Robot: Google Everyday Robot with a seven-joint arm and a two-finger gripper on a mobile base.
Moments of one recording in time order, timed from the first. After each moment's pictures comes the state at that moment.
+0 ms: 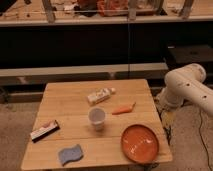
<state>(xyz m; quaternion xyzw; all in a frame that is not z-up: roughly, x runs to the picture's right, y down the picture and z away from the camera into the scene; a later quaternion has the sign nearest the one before) 0.284 0.105 0.685 -0.28 0.02 0.02 0.96</state>
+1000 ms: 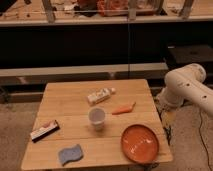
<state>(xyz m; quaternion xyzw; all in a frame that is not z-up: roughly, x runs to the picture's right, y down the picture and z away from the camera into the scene) 0.281 0.104 0.687 -0.28 0.02 0.02 0.96</state>
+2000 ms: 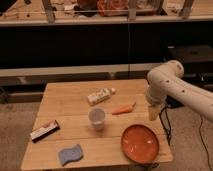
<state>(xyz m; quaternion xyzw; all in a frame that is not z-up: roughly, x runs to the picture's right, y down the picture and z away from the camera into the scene) 0.228 0.082 0.722 -0.27 0.01 -0.01 0.96</state>
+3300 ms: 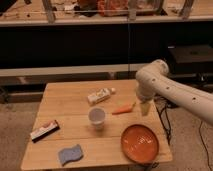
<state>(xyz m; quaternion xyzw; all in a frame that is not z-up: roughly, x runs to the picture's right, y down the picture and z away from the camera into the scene) 0.197 0.068 0.765 -0.25 -0.01 -0.08 0.96</state>
